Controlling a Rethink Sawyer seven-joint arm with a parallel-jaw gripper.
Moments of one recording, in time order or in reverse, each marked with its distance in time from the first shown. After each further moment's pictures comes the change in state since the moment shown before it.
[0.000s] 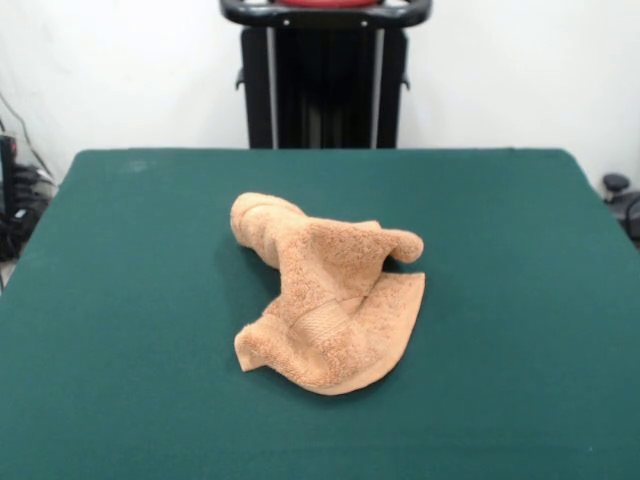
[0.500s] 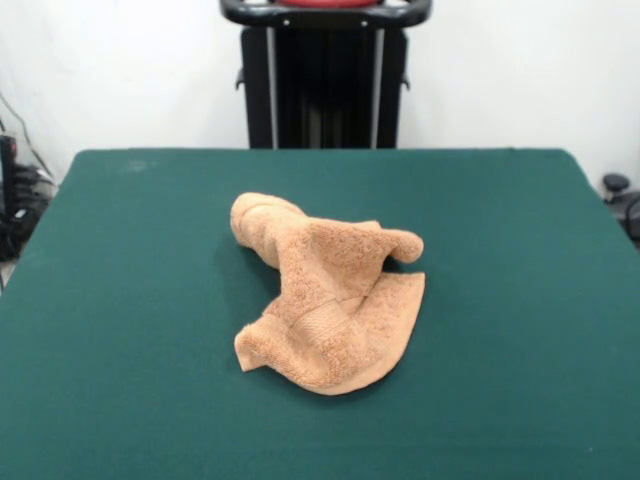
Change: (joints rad) arm -0.002 0.044 0.012 -0.004 0.000 0.000 0.000
